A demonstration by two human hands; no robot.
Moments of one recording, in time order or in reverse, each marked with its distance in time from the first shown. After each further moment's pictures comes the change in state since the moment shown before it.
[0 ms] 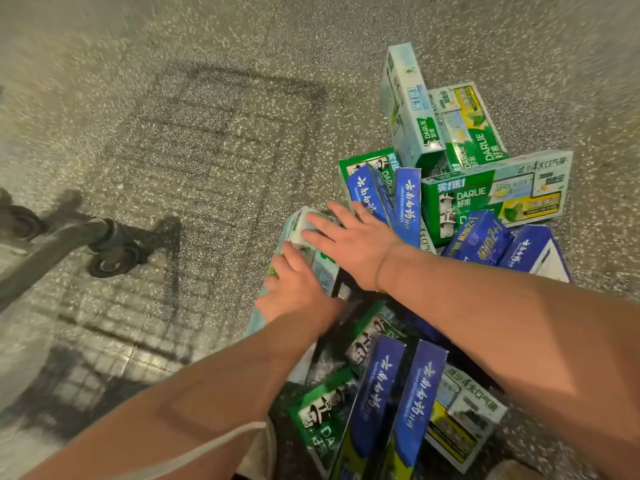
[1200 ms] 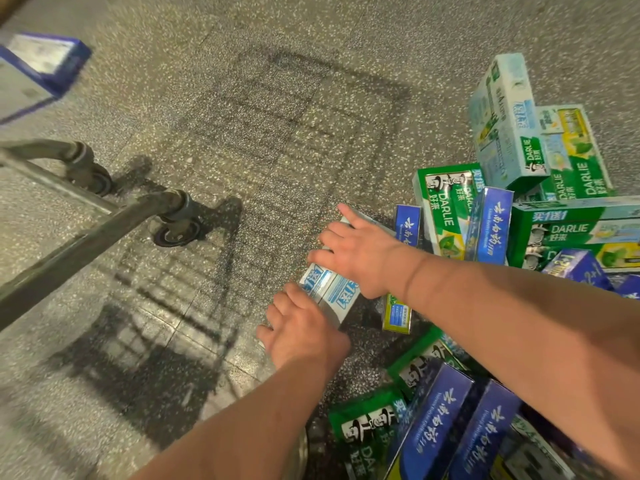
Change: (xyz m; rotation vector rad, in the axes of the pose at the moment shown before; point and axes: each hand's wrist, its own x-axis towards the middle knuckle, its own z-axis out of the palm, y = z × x) left_hand -0.002 -0.090 0.013 -0.077 0.036 -0.182; right_hand 0.090 -0.064 -0.030 -0.306 0.042 -0.385
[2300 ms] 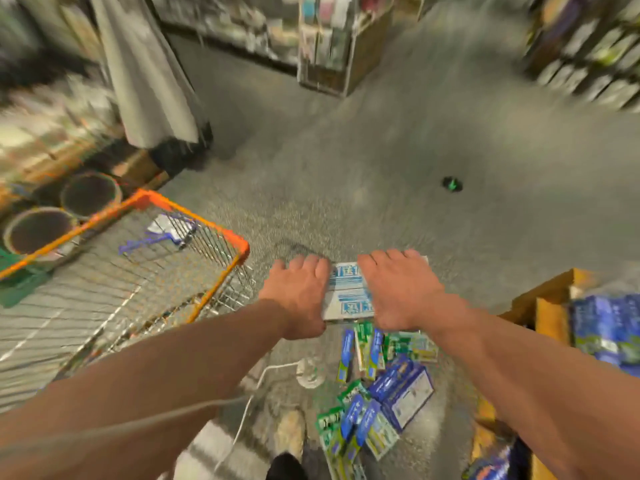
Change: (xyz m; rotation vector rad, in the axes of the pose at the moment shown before) left_hand -0.367 -0.102 -0.709 0.270 0.400 0.823; right_hand -0.391 0.004 -0.739 0.079 0.097 0.535
